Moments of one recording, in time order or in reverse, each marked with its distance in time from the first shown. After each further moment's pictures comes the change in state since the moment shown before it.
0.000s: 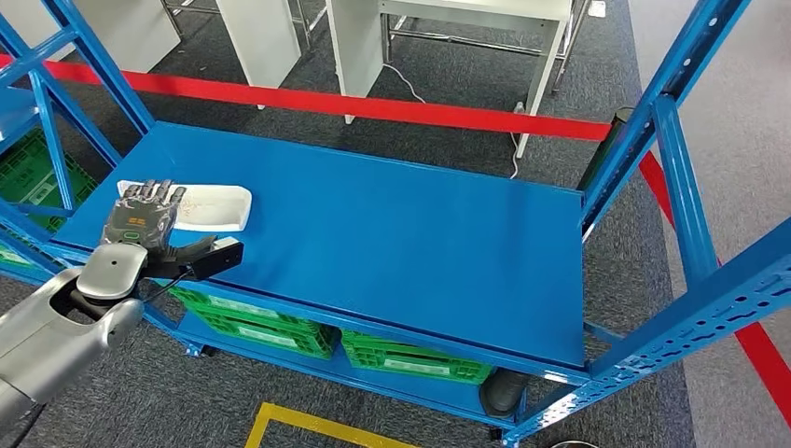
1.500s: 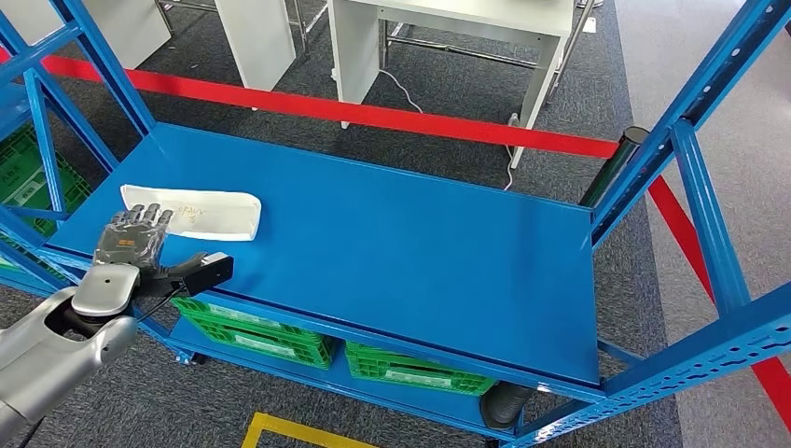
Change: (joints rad) left arm 0.056 0.023 -0.005 0.006 0.069 -0.002 0.058; right arm 0.000 0.003 0.000 0.003 -0.006 0.013 0.012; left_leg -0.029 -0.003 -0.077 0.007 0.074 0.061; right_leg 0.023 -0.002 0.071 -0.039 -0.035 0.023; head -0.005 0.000
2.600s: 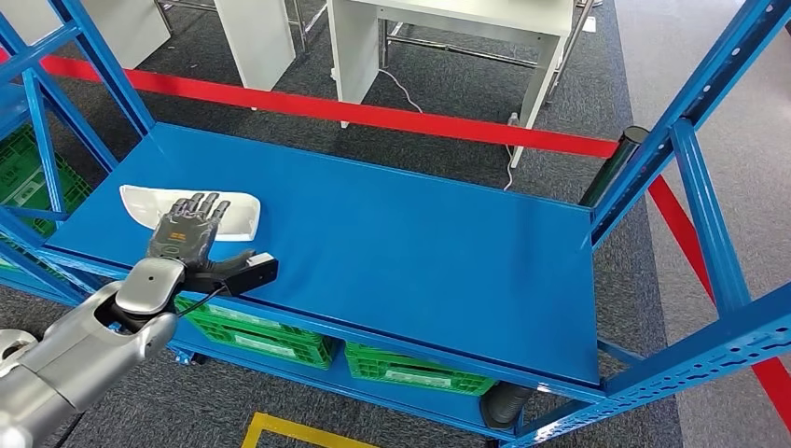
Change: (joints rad) left arm -0.017 -0.136 -0.030 0.079 -0.041 0.125 -0.132; right arm -0.001 -0.001 -0.002 0.000 0.006 -0.063 -0.043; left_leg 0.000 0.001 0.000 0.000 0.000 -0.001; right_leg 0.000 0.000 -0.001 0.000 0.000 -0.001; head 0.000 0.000
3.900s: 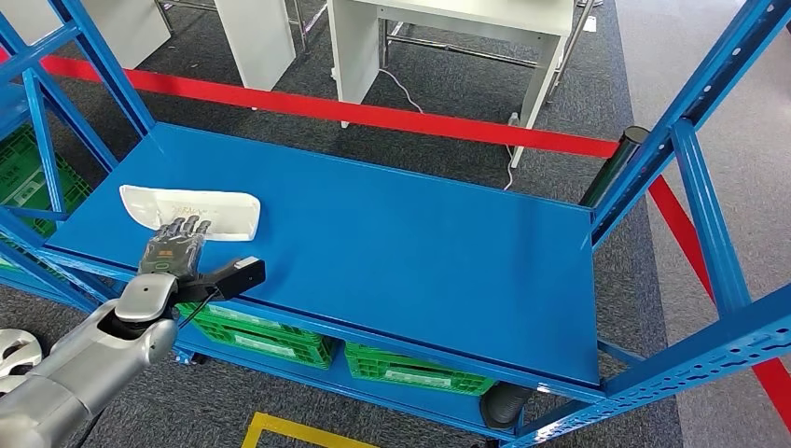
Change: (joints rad) left arm 0.051 -0.043 0.056 0.177 0.084 0.065 0.022; right arm 0.000 -0.053 -0.001 -0.014 0.035 -0.031 0.014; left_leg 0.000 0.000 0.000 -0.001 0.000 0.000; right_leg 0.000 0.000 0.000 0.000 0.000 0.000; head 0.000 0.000
